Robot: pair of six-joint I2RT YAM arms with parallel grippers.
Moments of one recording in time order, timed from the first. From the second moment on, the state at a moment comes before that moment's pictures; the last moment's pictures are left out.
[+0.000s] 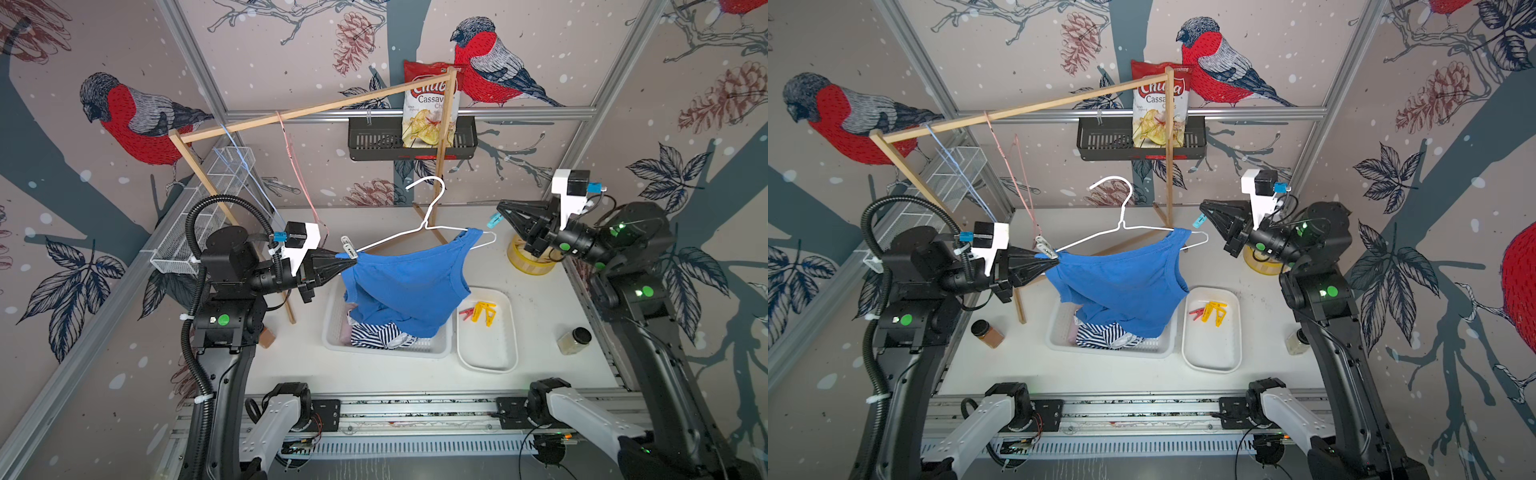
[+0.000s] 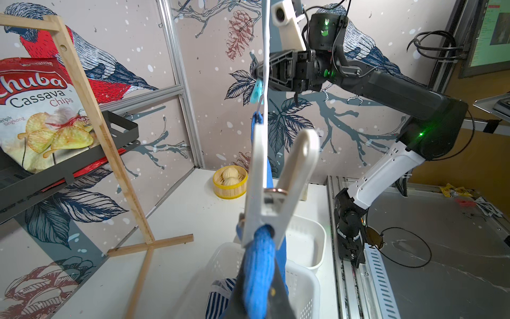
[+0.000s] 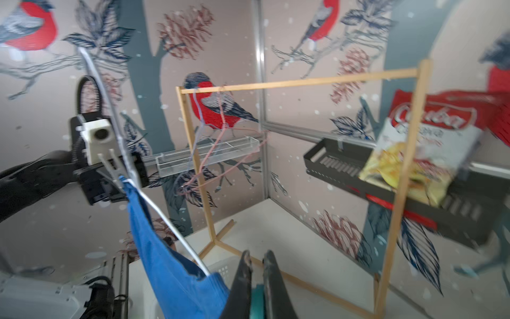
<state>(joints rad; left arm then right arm) 0.00 0.88 1.28 -0.53 1.31 0.21 0.22 0.95 1.32 -0.25 -0.76 0.15</state>
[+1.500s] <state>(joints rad) -0.06 0.84 1.20 -0.42 1.23 0.11 0.33 0.94 0.50 -0.35 -0.08 0.53</state>
